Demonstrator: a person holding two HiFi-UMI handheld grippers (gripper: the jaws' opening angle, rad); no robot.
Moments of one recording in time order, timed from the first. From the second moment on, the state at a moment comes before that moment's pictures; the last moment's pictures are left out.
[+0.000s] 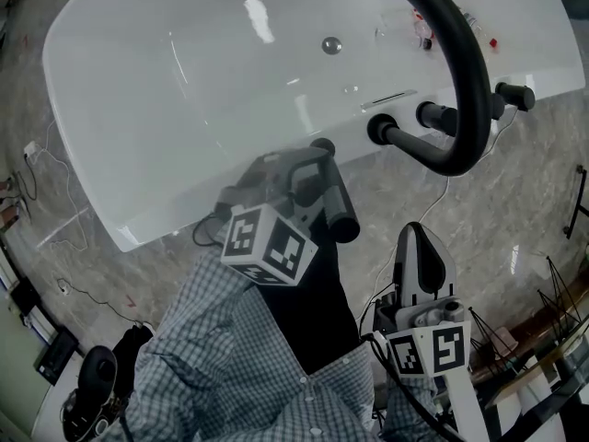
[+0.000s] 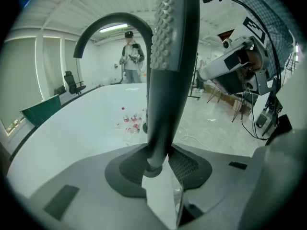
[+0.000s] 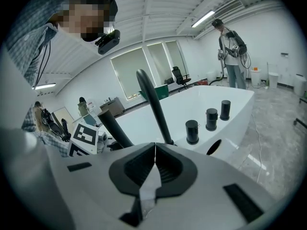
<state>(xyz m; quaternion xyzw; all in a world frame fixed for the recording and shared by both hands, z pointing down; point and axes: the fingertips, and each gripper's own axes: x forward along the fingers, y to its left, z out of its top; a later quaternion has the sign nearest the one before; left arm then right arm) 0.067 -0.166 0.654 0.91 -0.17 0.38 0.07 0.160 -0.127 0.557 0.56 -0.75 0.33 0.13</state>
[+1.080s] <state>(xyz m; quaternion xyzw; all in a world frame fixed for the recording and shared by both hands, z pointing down) 0.044 -0.166 0.534 0.91 -0.19 0.37 0.08 0.161 -0.140 0.442 0.58 -0.76 0.27 0.10</state>
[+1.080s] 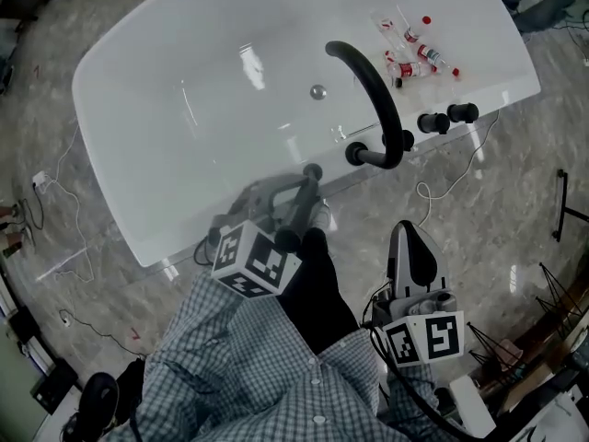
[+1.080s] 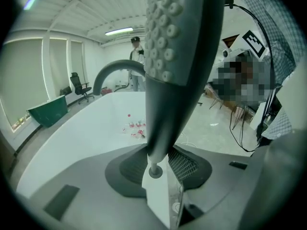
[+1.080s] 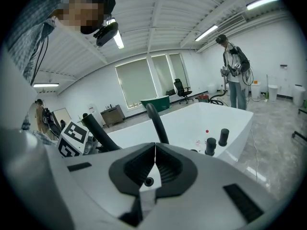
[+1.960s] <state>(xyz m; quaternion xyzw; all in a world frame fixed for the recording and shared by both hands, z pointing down) 0.030 -0.165 0.417 0.91 -0.21 0.36 0.06 0.161 -0.150 0.340 0.60 -0.77 0.20 0.07</state>
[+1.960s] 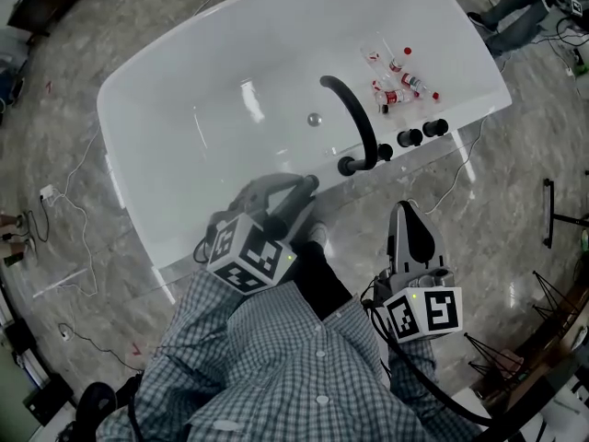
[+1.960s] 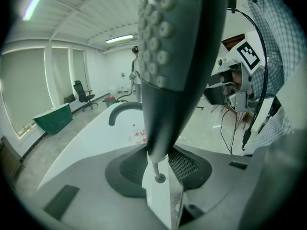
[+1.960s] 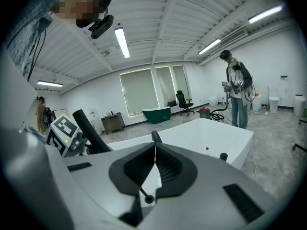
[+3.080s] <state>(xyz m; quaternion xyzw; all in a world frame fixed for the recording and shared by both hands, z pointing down) 0.020 -0.173 0.291 0.92 -0.26 0.31 0.01 0.153 -0.176 0.220 0.59 -0.80 0.09 0.01</state>
